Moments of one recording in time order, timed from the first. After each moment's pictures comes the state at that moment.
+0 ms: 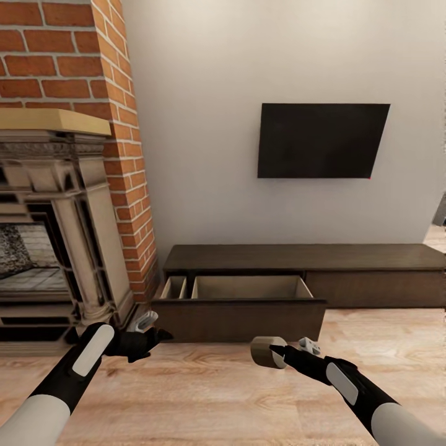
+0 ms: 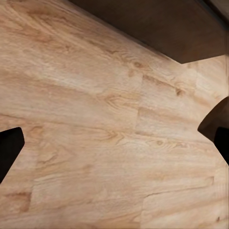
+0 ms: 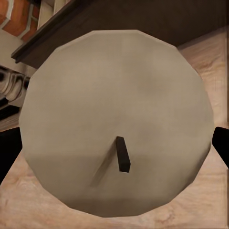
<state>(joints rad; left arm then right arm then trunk) -0.58 0.20 -0.12 -0.92 1.00 0.98 0.13 -0.62 -0.20 0.38 -0.45 -0.90 0.37 0.39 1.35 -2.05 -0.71</state>
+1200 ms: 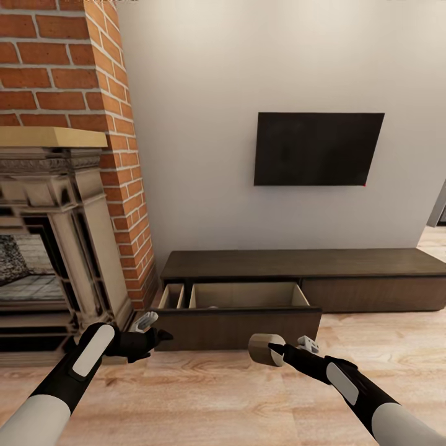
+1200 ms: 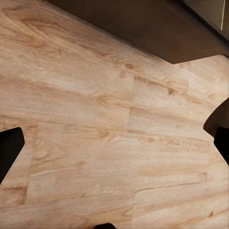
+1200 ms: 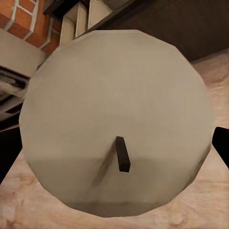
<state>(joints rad) -0.58 0.20 -0.12 -0.92 0.99 0.98 0.13 -0.62 -0.20 0.38 -0.45 -0.89 0.35 0.44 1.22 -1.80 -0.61</state>
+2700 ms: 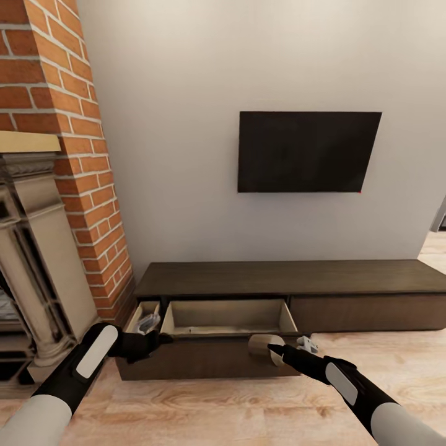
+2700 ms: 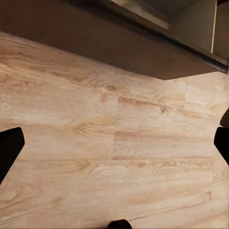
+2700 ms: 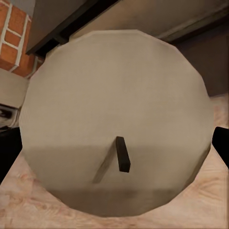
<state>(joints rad) -0.58 0.20 -0.16 -0.92 0.94 0.98 0.13 -0.62 -0.20 0.38 -0.45 -0.88 0.35 0.43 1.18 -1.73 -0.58</state>
